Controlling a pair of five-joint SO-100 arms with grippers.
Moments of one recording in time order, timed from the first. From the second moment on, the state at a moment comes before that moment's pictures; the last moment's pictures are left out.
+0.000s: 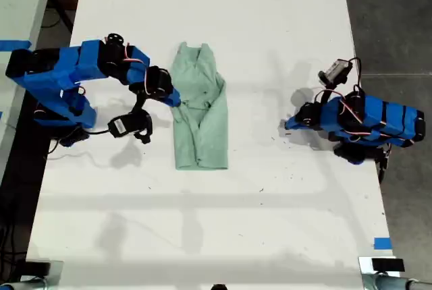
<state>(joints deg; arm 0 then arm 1) -10.8 117.2 98.2 74.7 6.1 15.4 199.9 175.3 75.2 -1.0</state>
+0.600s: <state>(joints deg) -12.7 162.1 162.3 43.6 3.2 15.4 199.9 175.3 75.2 -1.0</state>
